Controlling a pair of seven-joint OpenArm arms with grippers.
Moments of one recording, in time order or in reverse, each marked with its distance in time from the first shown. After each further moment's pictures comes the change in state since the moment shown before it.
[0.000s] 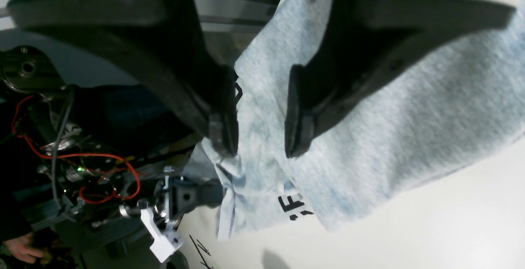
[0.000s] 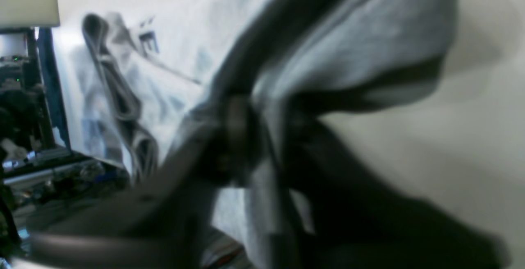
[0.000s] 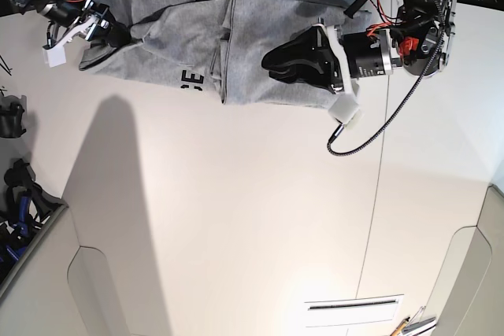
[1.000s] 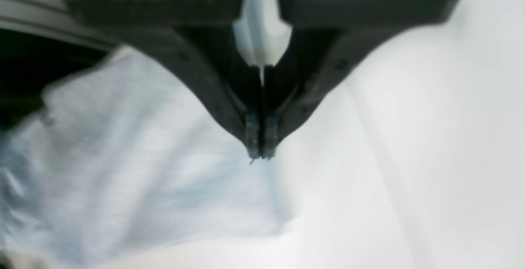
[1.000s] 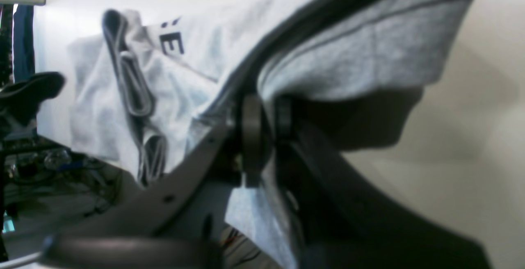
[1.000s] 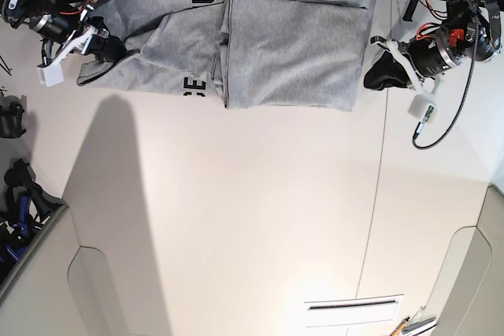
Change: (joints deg) left arm 5.2 -1.1 -20.5 -3.2 23.5 2.3 -7.0; right arm 2.7 0.0 0.0 9.7 -0.2 0.1 -3.7
